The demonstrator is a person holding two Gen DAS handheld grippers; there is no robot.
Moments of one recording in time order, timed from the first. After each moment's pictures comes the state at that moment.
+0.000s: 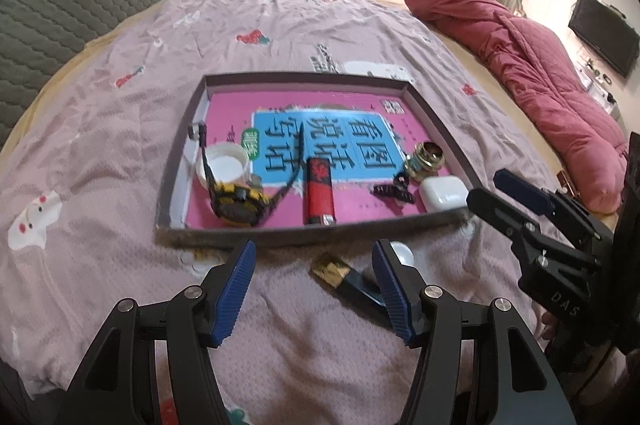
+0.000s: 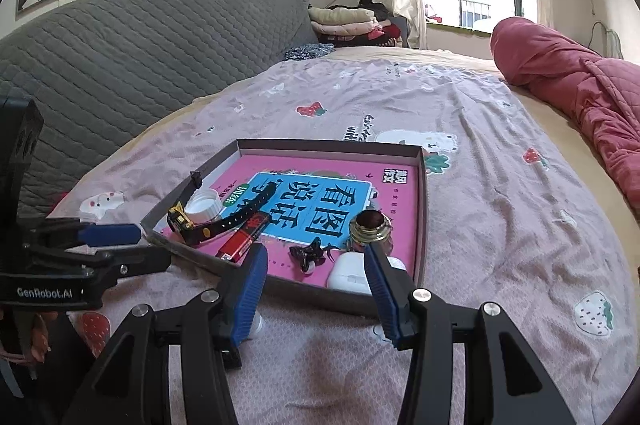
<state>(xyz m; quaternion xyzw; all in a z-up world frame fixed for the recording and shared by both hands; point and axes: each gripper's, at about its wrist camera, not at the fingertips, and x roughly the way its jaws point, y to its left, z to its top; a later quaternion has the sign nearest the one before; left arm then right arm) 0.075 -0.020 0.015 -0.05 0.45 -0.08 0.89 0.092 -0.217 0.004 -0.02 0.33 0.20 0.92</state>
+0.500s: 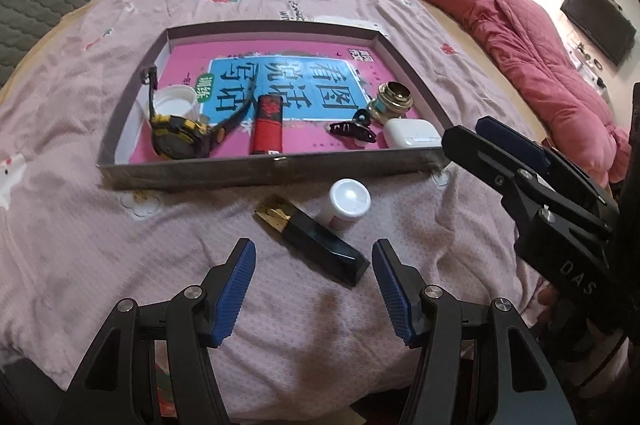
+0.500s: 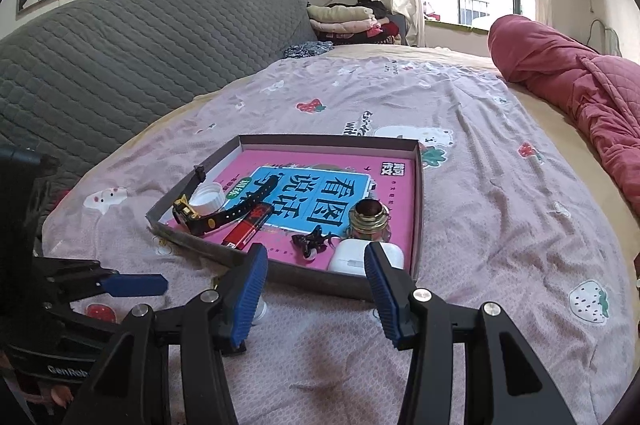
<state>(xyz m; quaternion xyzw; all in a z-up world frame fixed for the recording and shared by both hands) 0.061 -0.054 -0.014 -0.07 0.50 -0.11 0.86 0.081 -0.219 0.006 -0.02 0.34 0.20 0.92</state>
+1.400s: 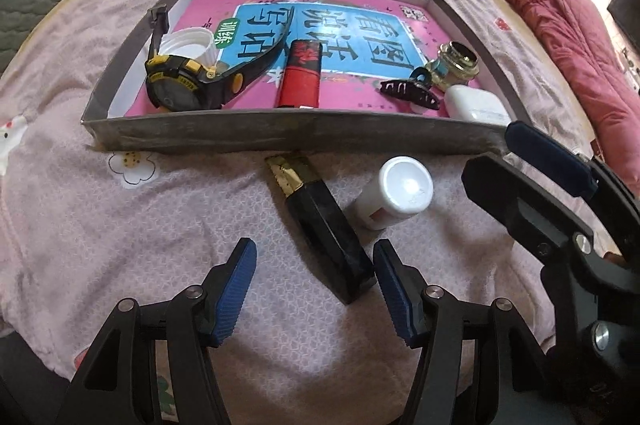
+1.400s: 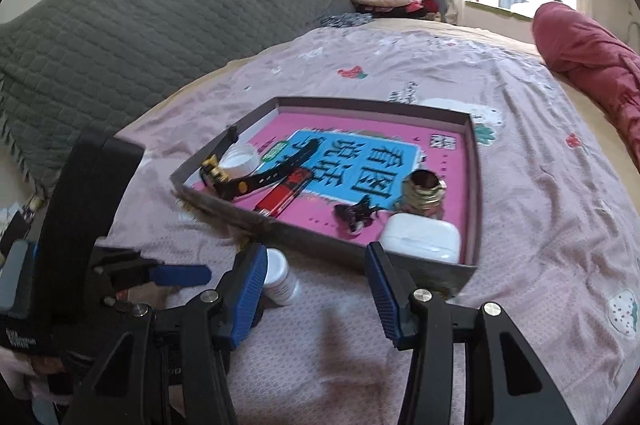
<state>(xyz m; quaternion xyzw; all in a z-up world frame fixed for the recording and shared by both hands) 0.085 -0.064 -0.057 -0.06 0.56 -0.03 0.83 0.089 -0.195 -0.019 -0.04 0.38 0.27 0.88</state>
